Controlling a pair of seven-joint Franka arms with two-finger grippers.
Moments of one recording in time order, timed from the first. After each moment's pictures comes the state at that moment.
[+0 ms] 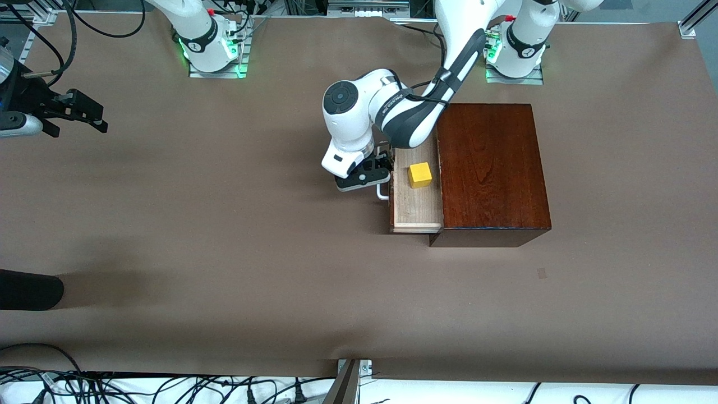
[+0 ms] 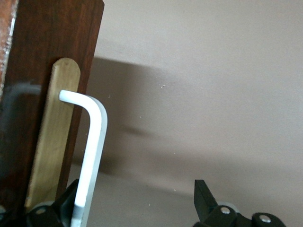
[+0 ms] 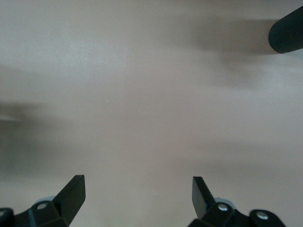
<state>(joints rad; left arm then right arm) -0.77 0.71 -0.09 -1.41 0.20 2.05 -1.15 0.24 -0.09 -0.24 -1.75 0.01 1.67 -0.10</state>
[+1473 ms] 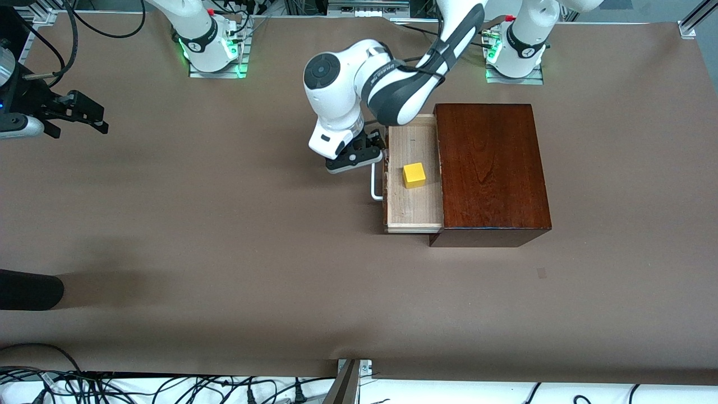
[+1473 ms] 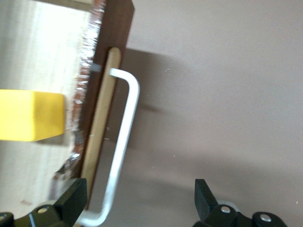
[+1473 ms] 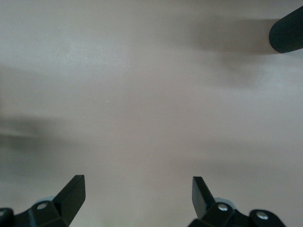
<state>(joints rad) -0.80 0.65 -0.10 -1.30 0.17 1.83 -1.19 0.24 -0.08 -0.24 -1.75 0.01 1.67 -0.10</state>
